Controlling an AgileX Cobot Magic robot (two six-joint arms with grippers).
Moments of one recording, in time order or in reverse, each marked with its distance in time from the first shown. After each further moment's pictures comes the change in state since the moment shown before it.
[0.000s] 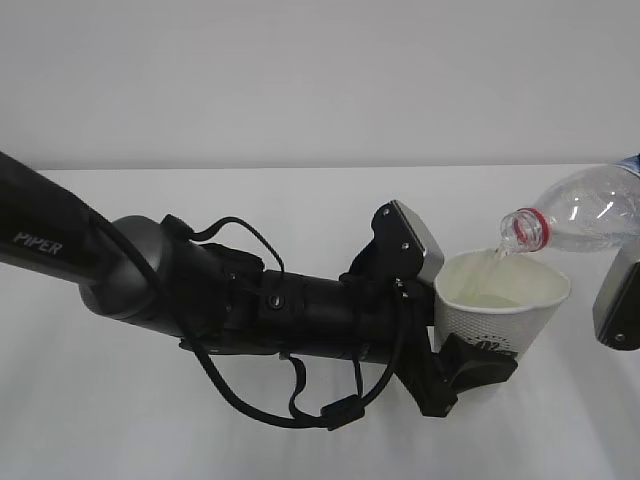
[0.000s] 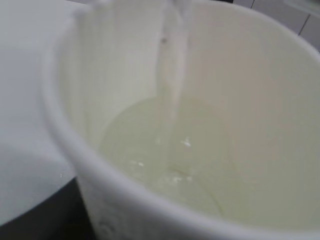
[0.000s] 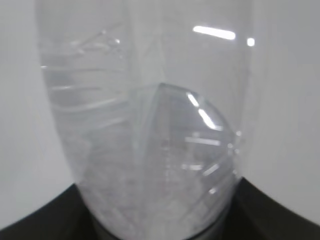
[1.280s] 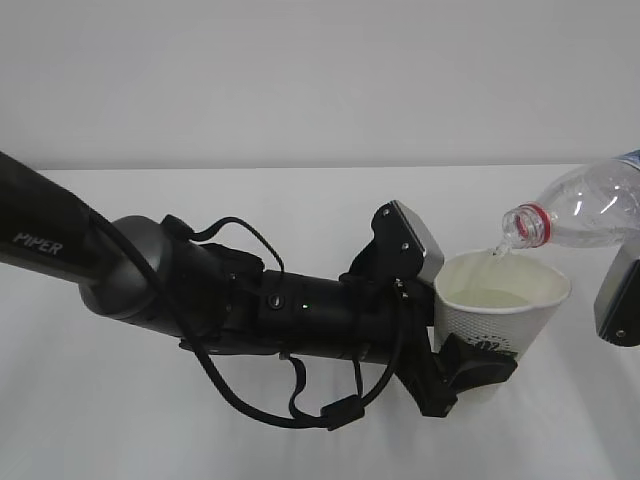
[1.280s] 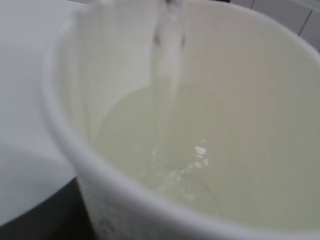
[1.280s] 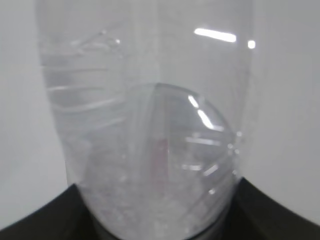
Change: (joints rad) left arm 0.000 0.000 0.000 0.000 0.000 0.000; right arm 0.000 -0.002 -0.002 0.006 -0.015 -0.016
